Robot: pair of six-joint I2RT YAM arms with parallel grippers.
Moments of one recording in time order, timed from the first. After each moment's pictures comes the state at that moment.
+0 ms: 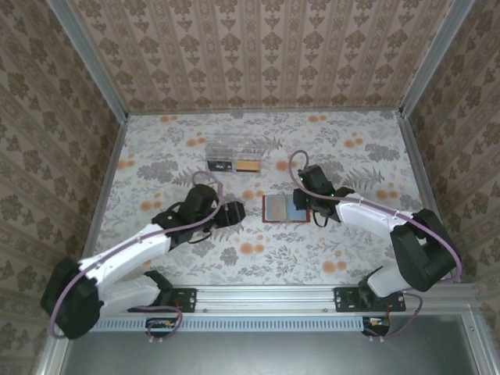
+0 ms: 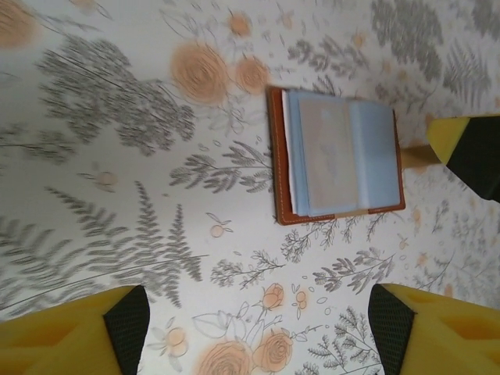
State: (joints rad) left arm -0.77 1.12 0.61 -0.26 0.12 -0.80; right arm 0.51 1.45 0.75 -0.23 0.11 0.45
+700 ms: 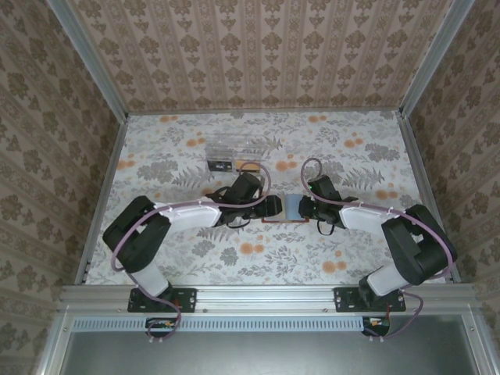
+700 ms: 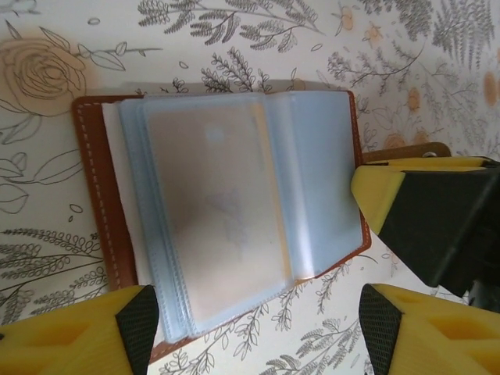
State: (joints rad) left arm -0.87 1.69 0.88 0.00 0.20 -0.84; right arm 0.43 1.51 0.62 -0.08 -0.01 0.58
